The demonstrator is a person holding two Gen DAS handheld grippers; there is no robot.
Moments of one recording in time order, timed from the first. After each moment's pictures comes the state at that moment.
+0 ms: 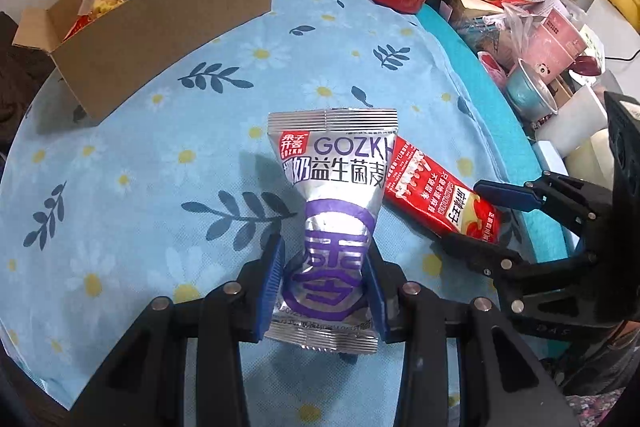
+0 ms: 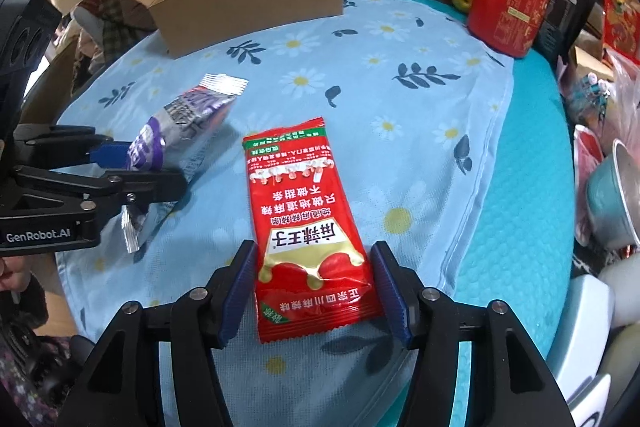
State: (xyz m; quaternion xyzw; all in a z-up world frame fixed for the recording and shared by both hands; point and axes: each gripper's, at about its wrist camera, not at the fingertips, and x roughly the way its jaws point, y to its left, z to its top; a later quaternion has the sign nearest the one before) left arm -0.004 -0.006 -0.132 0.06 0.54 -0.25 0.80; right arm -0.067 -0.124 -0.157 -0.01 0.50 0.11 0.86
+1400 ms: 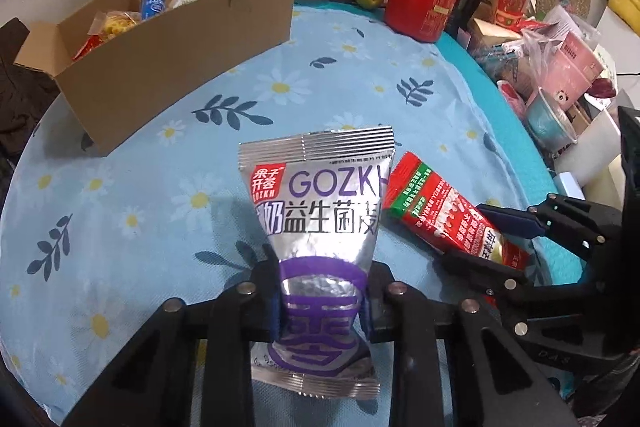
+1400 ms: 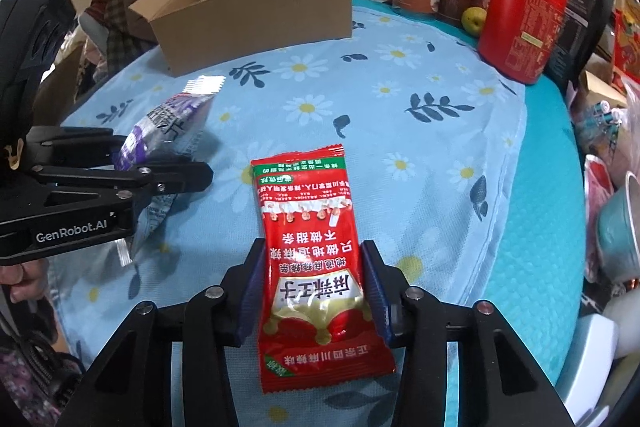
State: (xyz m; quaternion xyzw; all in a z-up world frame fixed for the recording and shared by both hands) left arm 0.011 -0.008 -0.132 0.05 0.49 -0.23 0.84; right arm -0.051 -0.117 -0.158 -0.01 0.46 0.12 0.88
